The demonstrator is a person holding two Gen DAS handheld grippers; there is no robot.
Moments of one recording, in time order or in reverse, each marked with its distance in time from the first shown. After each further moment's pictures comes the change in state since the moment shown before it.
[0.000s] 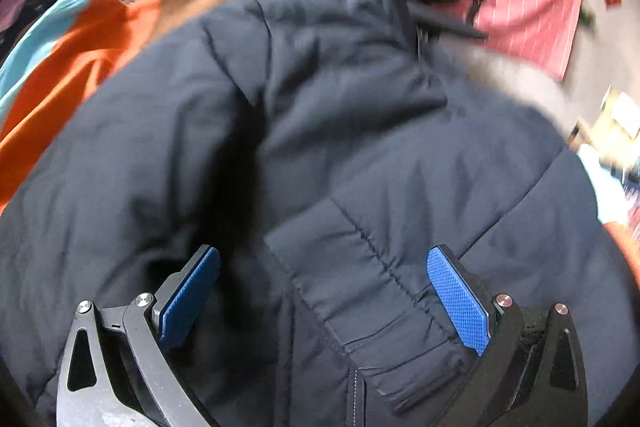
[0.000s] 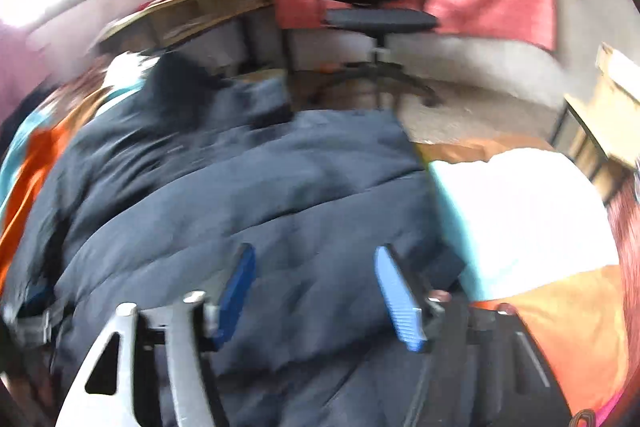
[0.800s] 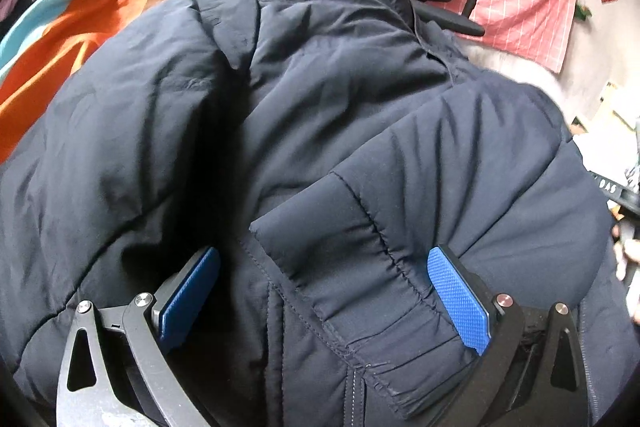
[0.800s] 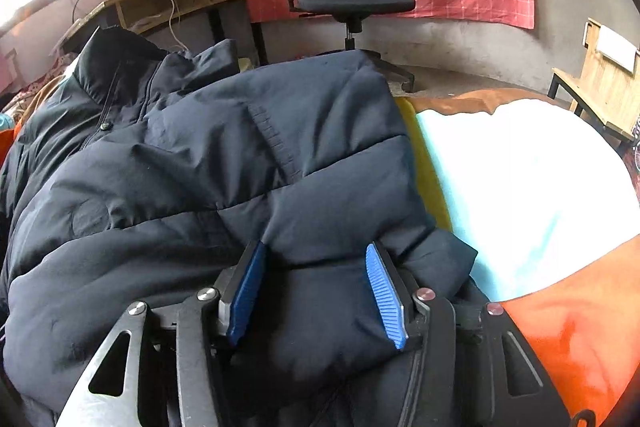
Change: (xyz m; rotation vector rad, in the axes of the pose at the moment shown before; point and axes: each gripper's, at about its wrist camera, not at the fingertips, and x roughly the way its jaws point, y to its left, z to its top) left arm 0.015 0.012 -0.022 -0.021 -0.029 -0.048; right arm 0.057 -0.022 -0.041 0.039 -0.014 -0.052
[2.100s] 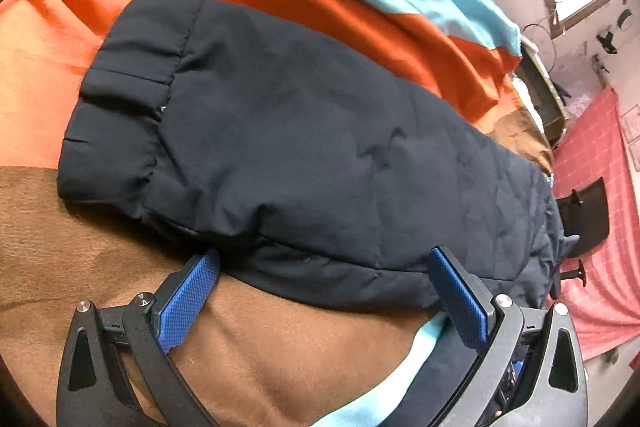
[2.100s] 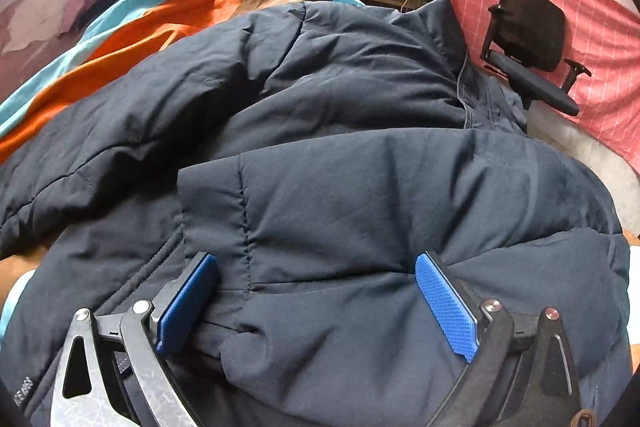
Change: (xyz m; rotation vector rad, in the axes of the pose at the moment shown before) left arm -0.193 0.210 -0.148 -1.088 -0.113 0.216; right arm -0.047 0.254 -0.073 -0.528 -0.023 0.271
